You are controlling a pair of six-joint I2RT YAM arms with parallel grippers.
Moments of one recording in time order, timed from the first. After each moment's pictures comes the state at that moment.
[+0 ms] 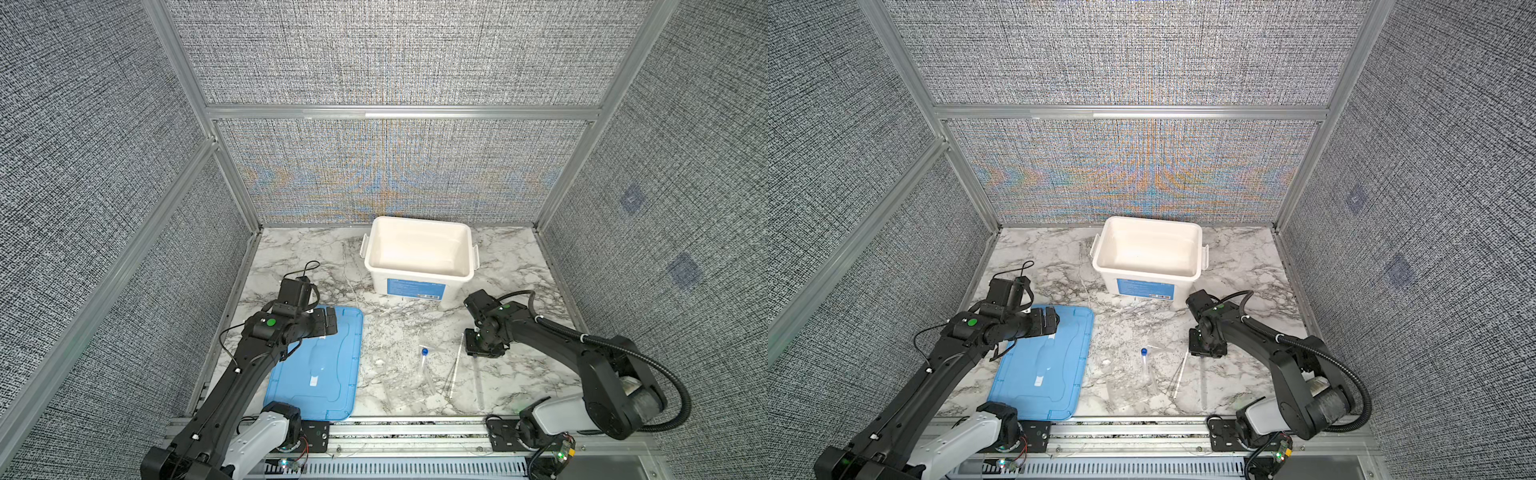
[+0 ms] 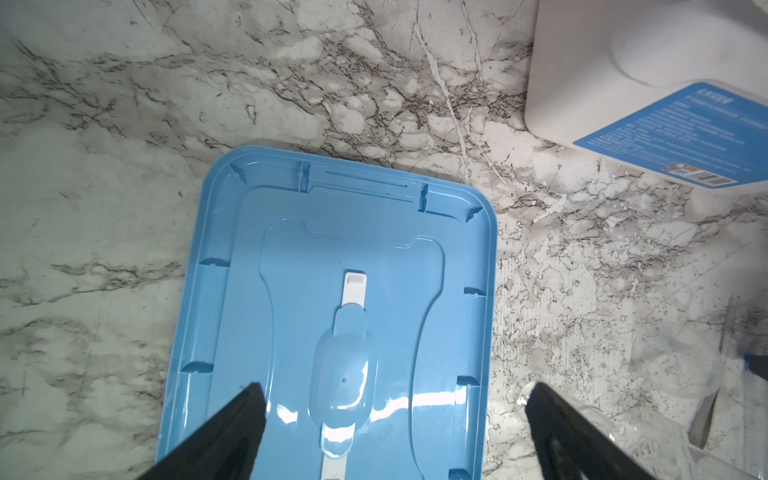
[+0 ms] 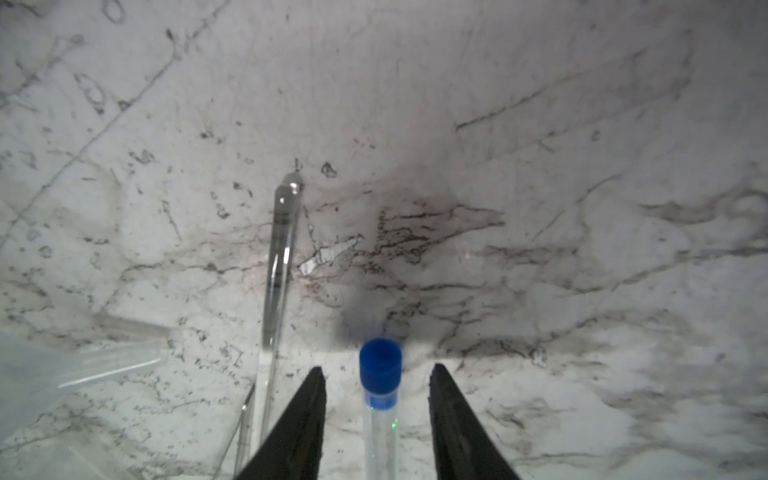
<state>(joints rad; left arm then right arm) -0.30 0.99 0.86 -0.88 0.02 -0.36 0.45 1.44 0.76 -0.78 -0.01 0.51</state>
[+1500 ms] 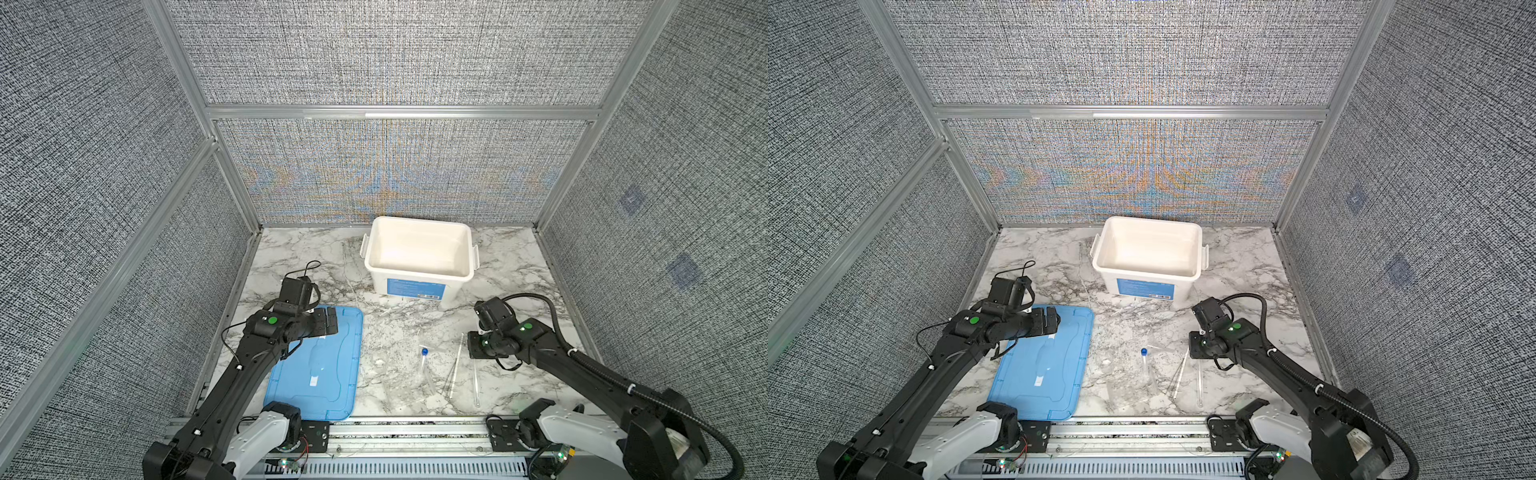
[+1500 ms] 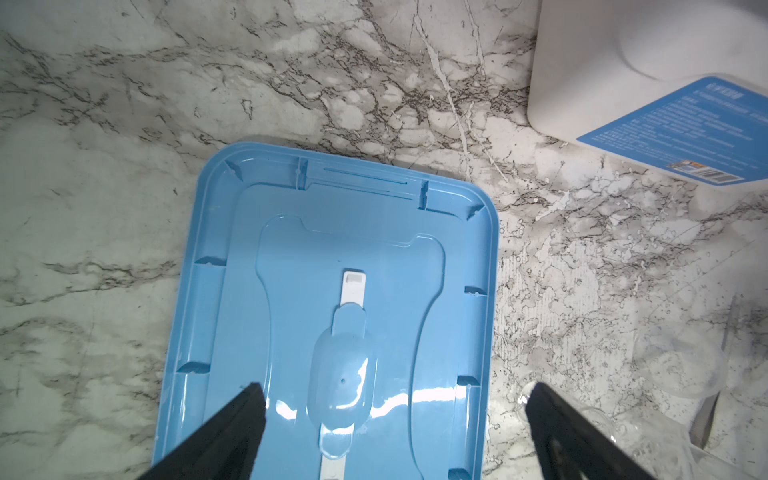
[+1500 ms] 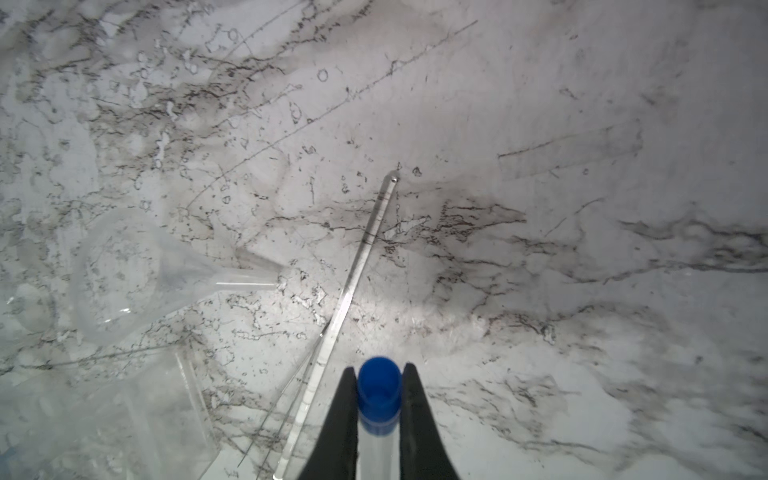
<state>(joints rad) -0.30 1.00 0.86 -0.88 0.03 -0.36 0.52 1.10 0.68 -0.76 -0.01 0.47</state>
